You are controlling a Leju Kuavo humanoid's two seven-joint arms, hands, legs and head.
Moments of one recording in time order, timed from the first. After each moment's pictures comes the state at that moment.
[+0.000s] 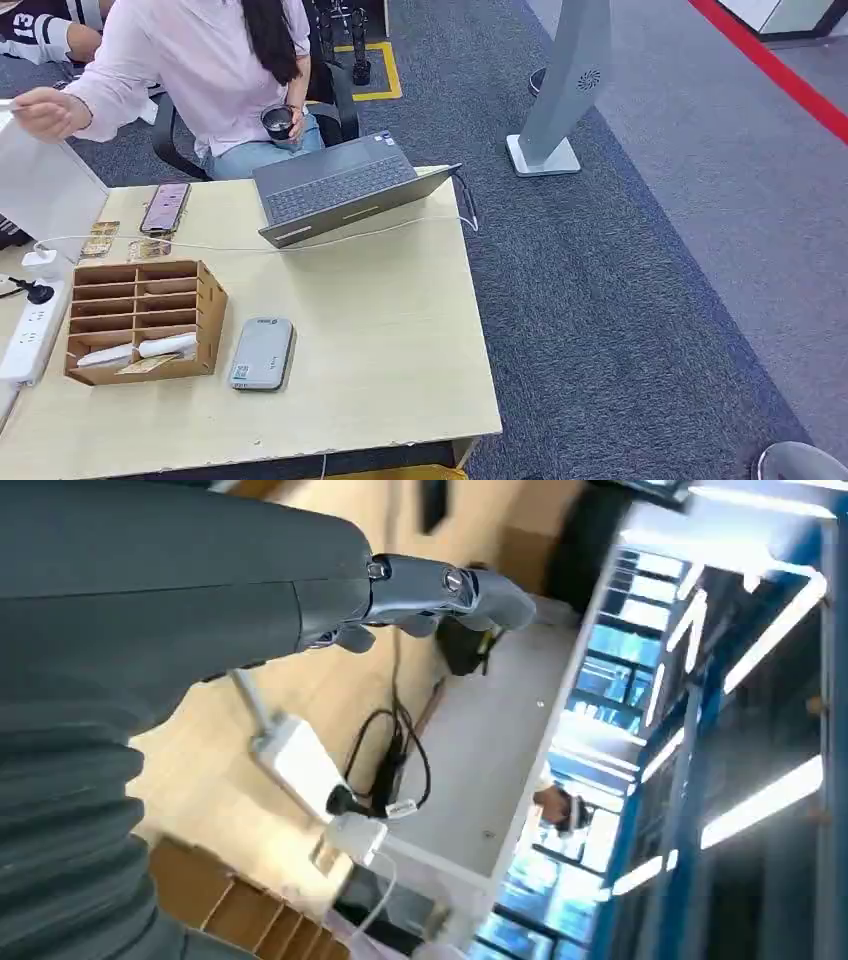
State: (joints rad) left arm -0.03 -0.30 0.90 -1.54 0.16 -0.23 -0.67; right arm -0.16 0.00 0.96 -0.13 -0.74 -0.32 0.14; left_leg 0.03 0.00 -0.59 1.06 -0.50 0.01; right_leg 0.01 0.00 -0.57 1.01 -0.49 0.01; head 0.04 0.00
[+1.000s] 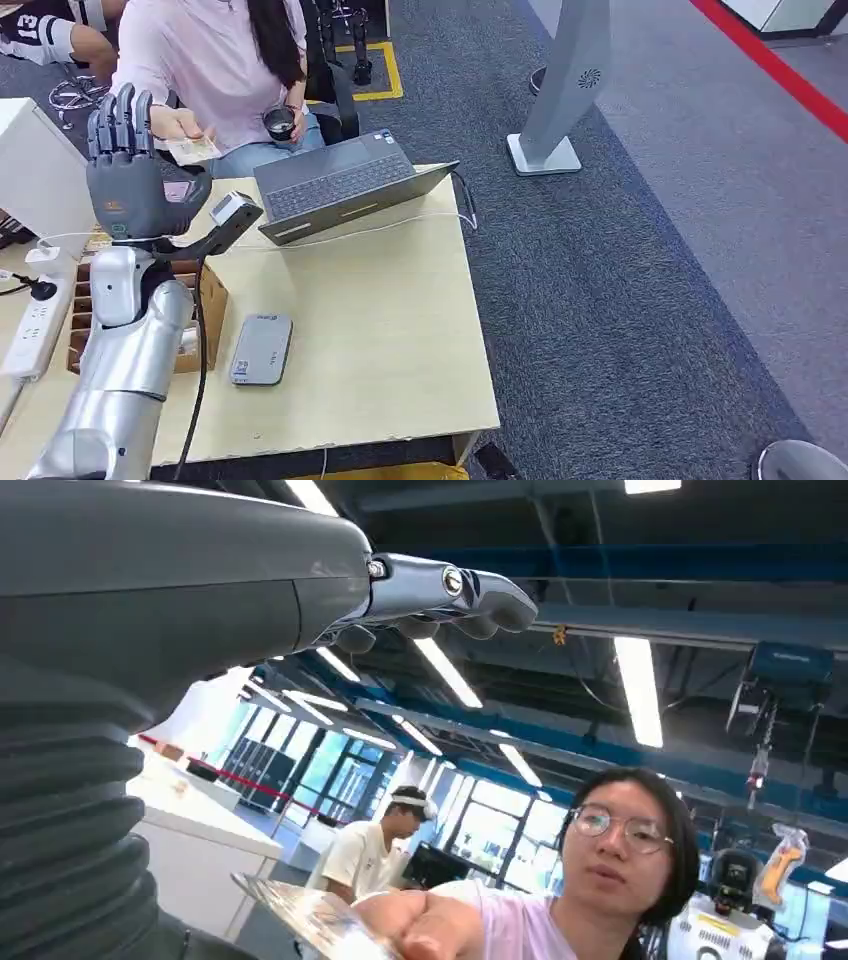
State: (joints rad) left arm -0.71 -0.08 -0.10 -0.90 -1.27 0.69 -0.23; right arm -0.27 0.05 1.12 -0.13 -0.69 -0.27 0.24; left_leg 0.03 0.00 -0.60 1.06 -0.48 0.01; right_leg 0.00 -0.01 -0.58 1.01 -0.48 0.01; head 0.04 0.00
